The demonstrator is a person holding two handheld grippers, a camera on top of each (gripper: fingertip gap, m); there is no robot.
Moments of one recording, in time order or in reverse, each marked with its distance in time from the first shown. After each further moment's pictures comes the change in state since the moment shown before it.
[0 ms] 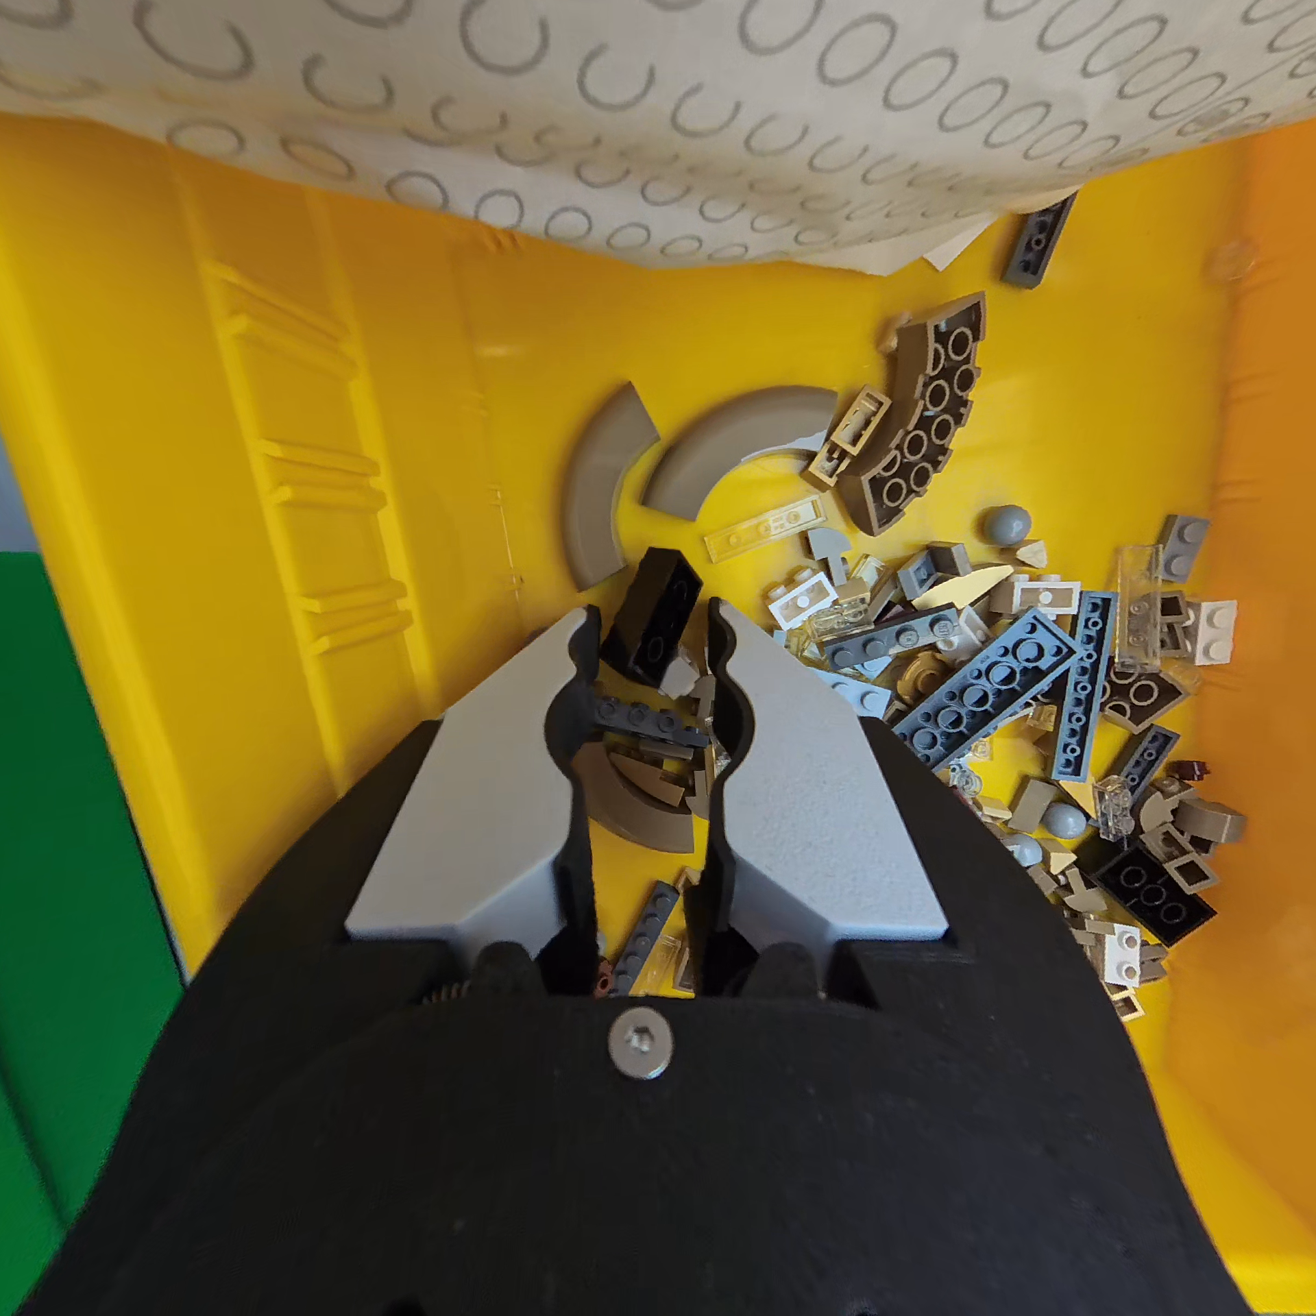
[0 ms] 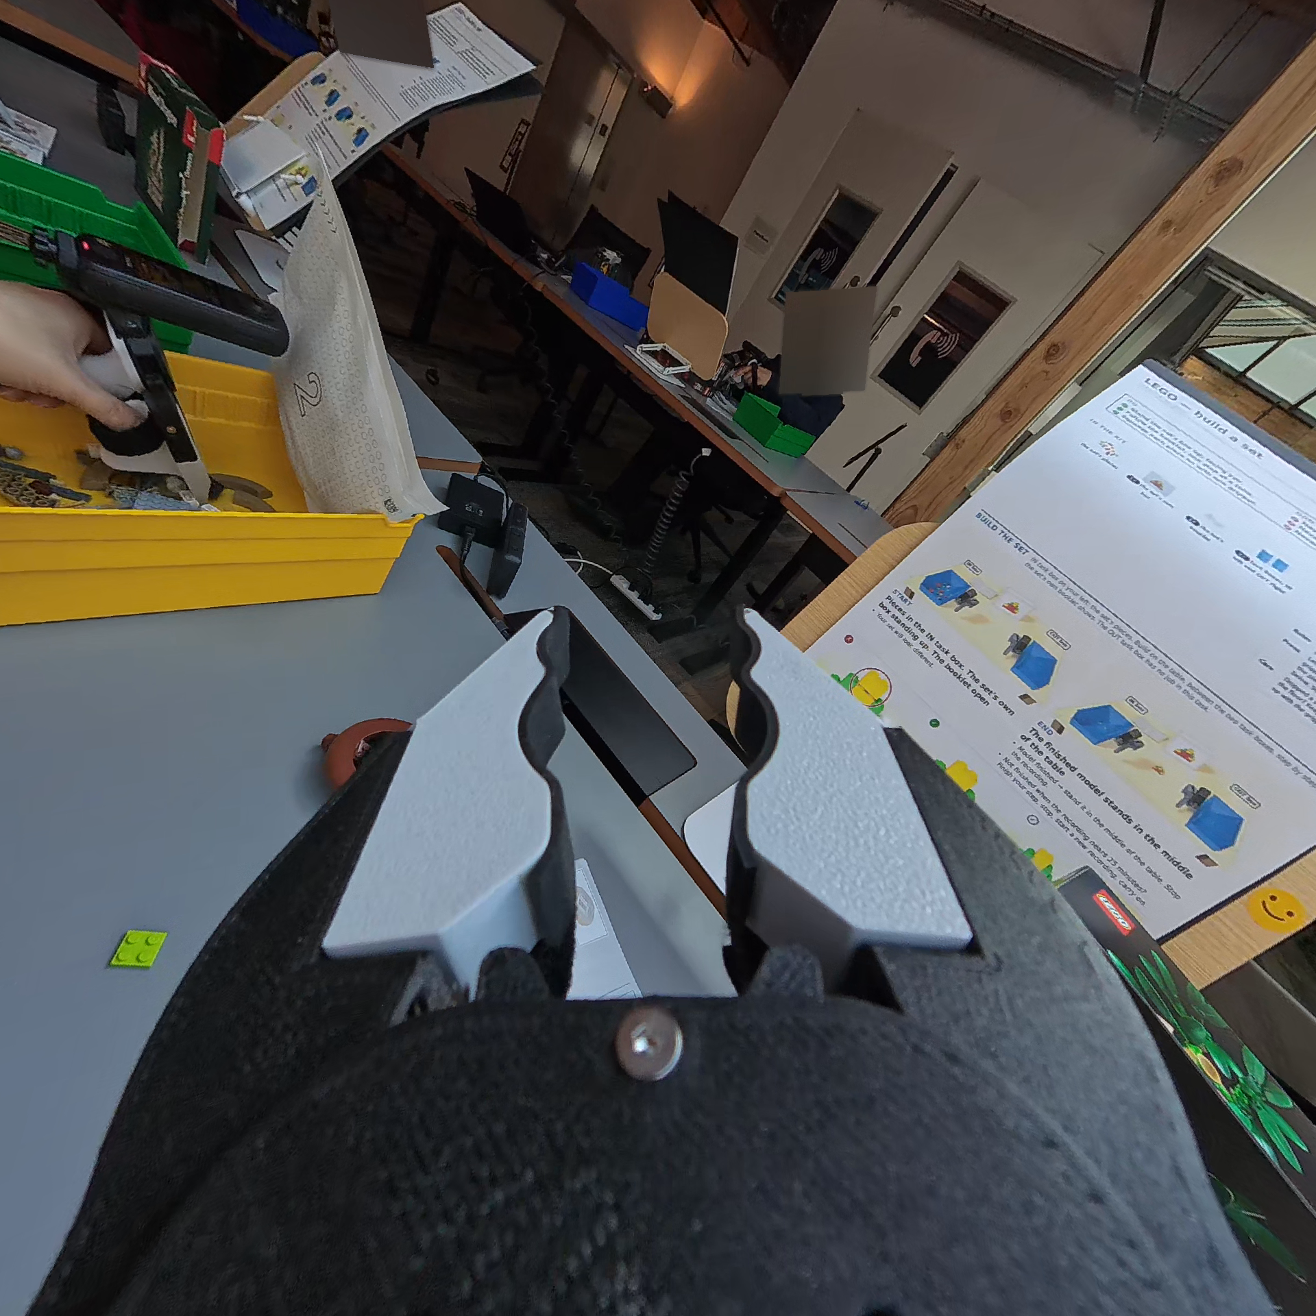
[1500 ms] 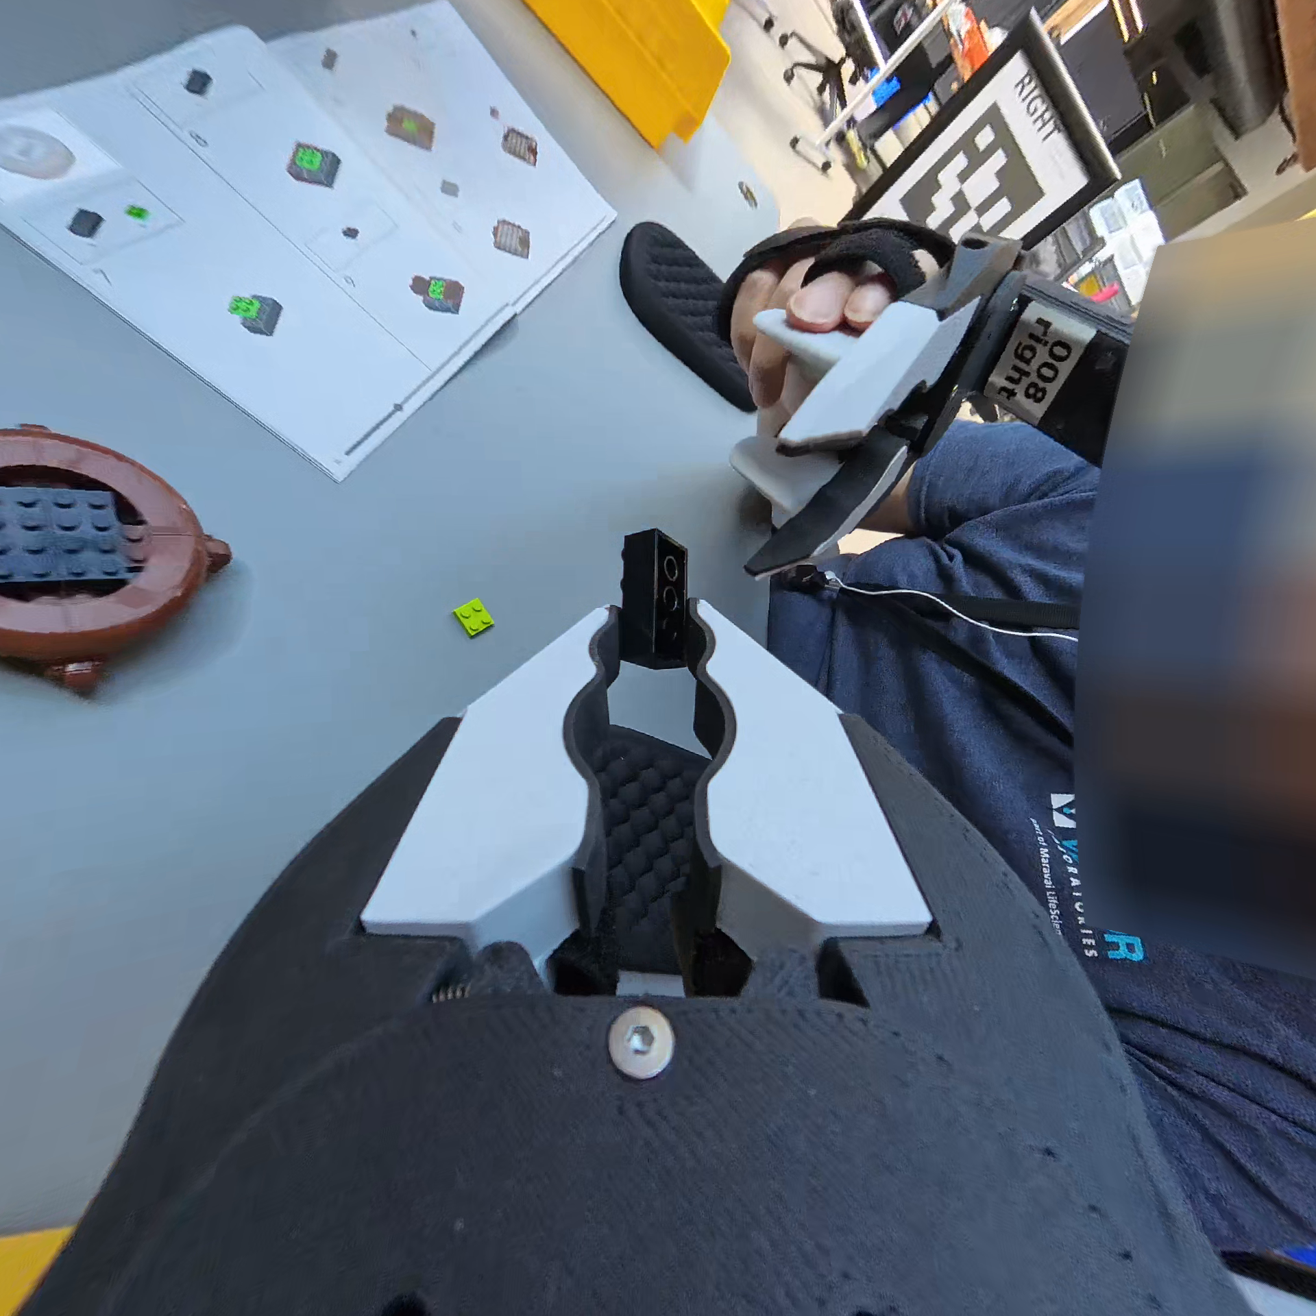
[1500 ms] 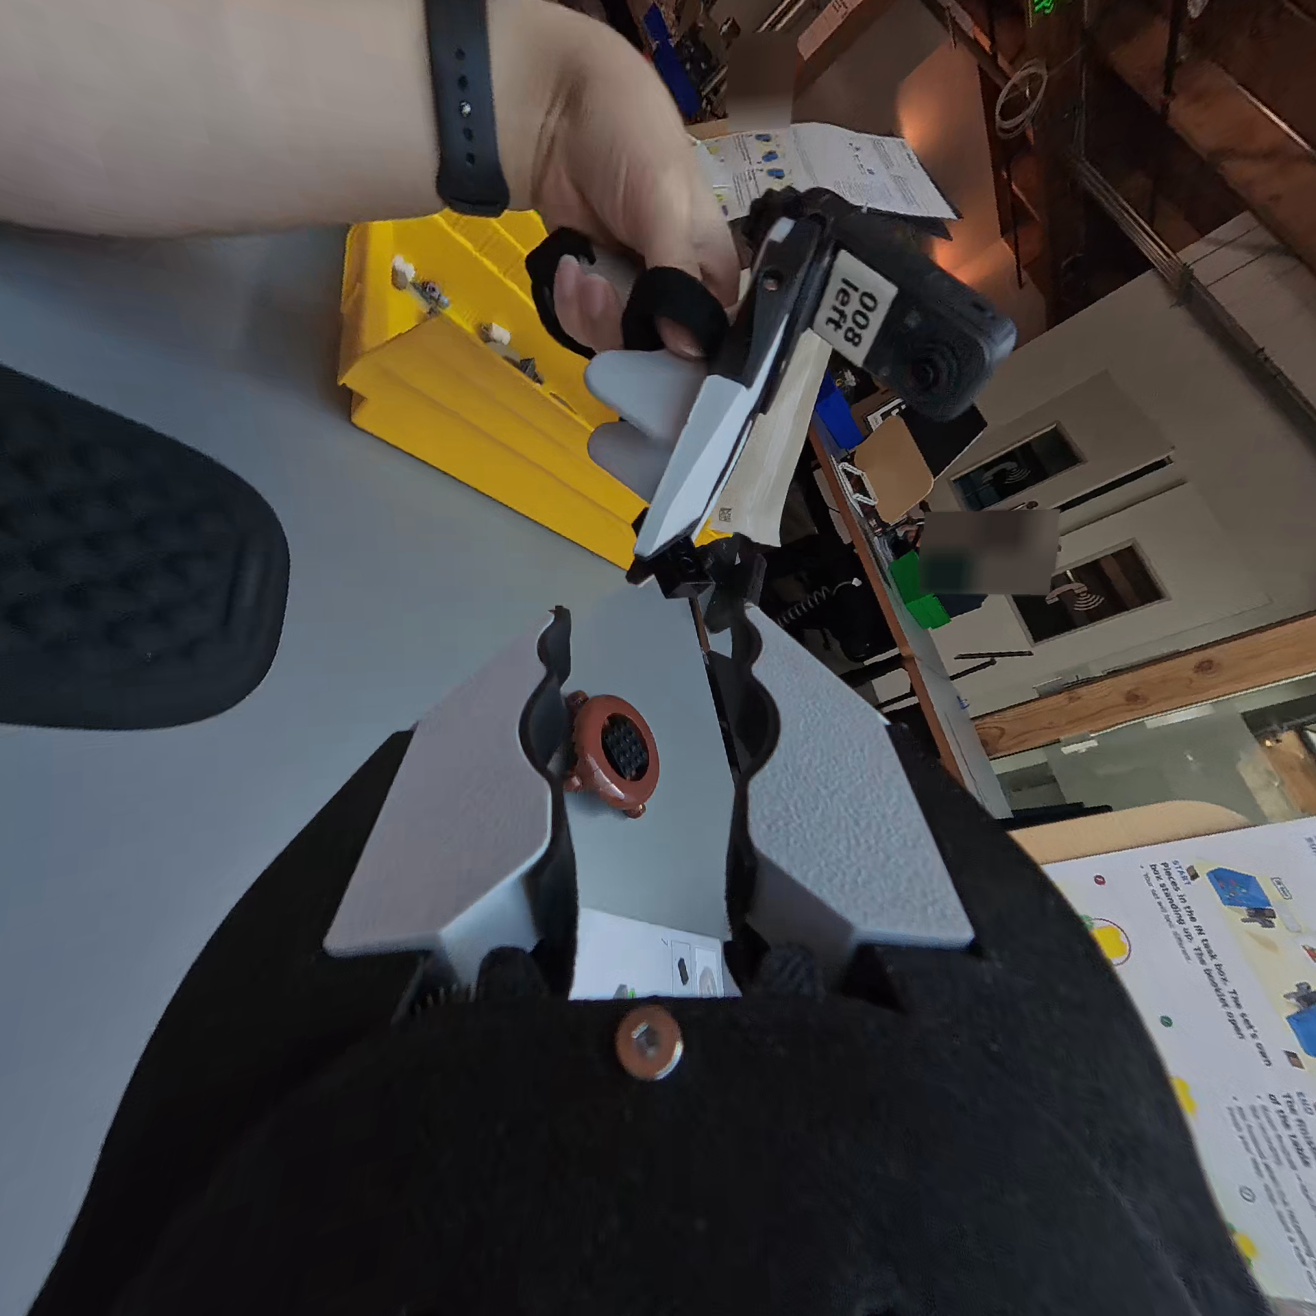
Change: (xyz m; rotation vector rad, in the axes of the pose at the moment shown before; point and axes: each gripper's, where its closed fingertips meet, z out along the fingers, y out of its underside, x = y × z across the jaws) left arm 0.324 0.021 -0.208 0.056 1.275 0.607; right arm -0.199 0.034 -0.001 0.109 -0.316 -0.418
